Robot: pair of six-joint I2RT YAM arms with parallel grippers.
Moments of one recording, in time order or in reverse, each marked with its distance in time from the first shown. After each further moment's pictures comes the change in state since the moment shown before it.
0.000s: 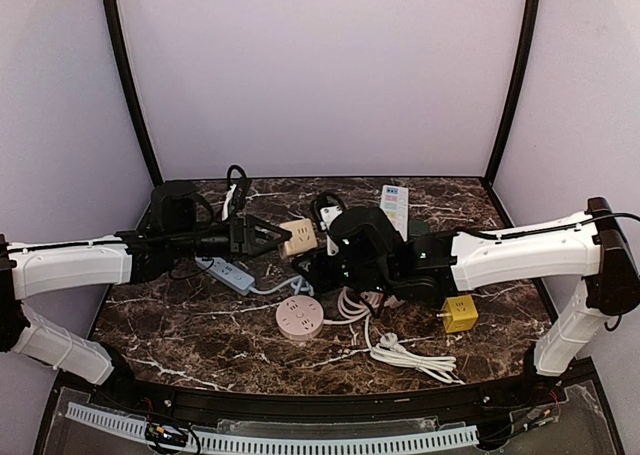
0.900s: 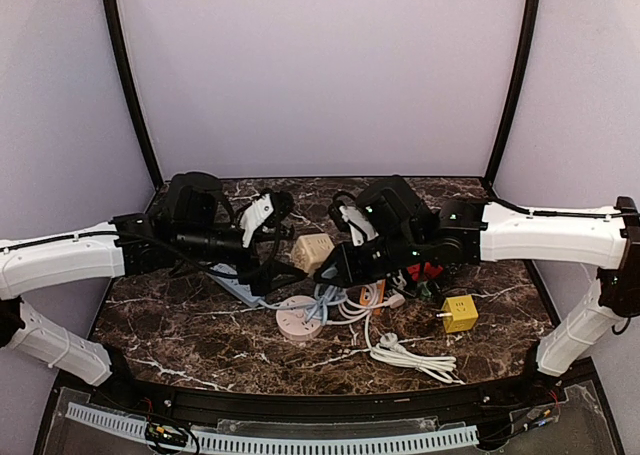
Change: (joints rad) left arm -0.227 -0.031 0.199 -0.426 -0.234 0.971; right arm -0.117 -0.099 0.066 -0.371 -0.409 0.085
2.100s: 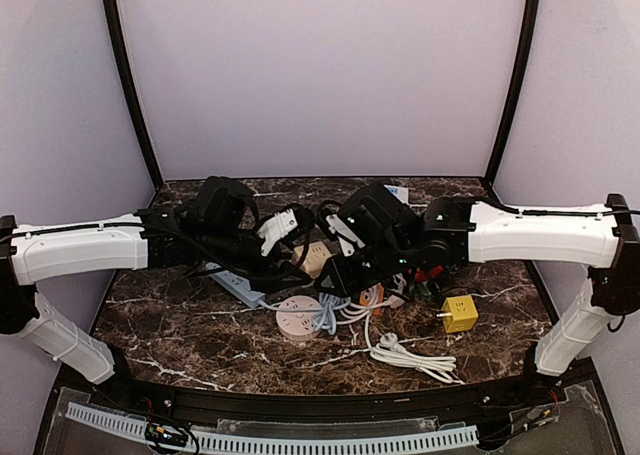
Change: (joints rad) left arm -0.033 0.153 0.100 -0.132 -0.093 0.039; right arm 0.062 0.060 0.083 -0.128 0.109 -0.125
